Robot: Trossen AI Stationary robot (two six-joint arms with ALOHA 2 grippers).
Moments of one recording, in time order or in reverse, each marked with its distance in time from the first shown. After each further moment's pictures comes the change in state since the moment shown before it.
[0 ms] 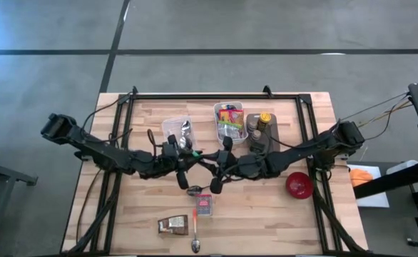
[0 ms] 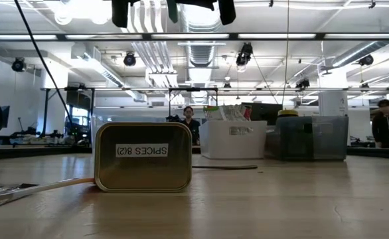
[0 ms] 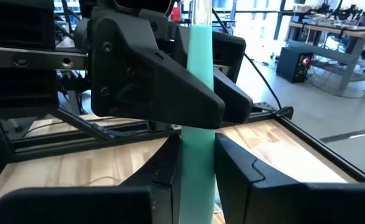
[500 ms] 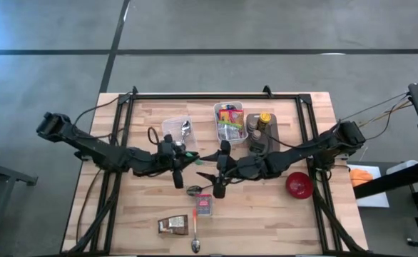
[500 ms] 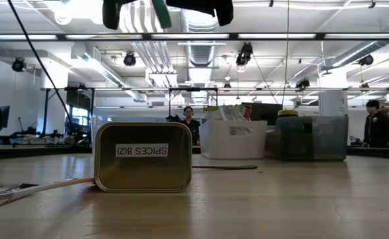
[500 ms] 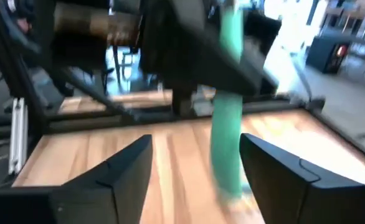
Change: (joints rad) left arm -0.001 -0.110 0.028 -0.295 0.014 -0.113; right arm 0.006 -0.007 -0.001 -0.086 -0.106 0.032
